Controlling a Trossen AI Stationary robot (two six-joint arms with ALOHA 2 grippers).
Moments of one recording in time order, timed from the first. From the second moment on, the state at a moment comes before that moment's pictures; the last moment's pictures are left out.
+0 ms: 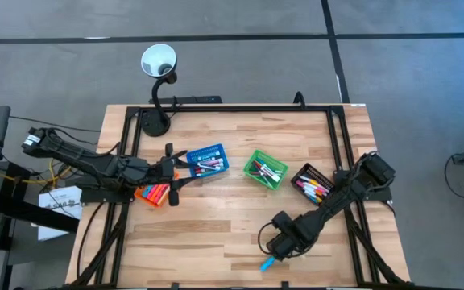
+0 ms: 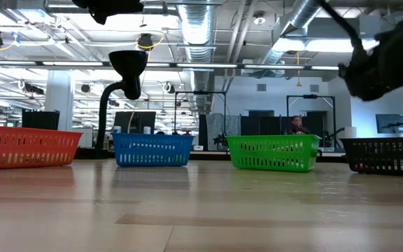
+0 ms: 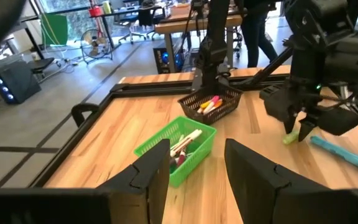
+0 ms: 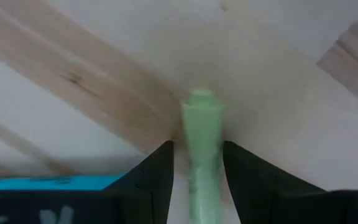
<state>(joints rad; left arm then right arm) -0.35 0.91 0.62 0.07 -0.50 0.08 0.66 1.88 1.16 -0.78 0.00 1.57</state>
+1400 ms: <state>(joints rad) -0.35 1.04 0.63 0.21 -0.39 -0.05 0.41 1.40 1.00 0.07 0.63 -0.04</state>
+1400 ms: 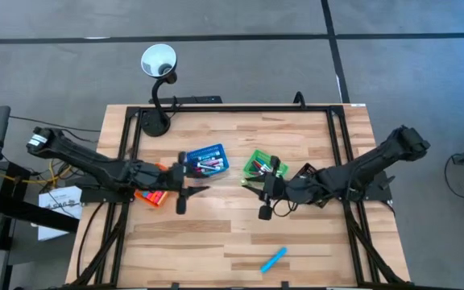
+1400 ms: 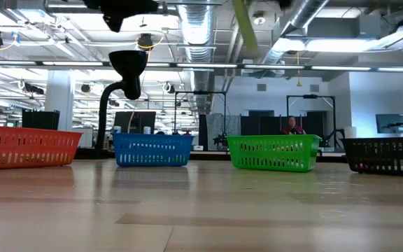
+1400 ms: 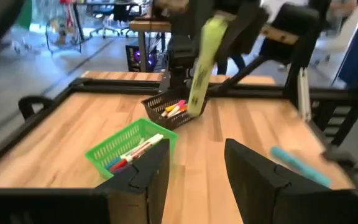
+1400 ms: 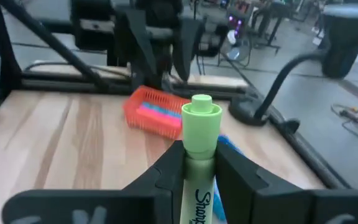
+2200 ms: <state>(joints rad) -0.19 1.43 0.67 0.74 -0.03 0.09 0.29 1.43 0.81 0.66 0.34 -0.13</state>
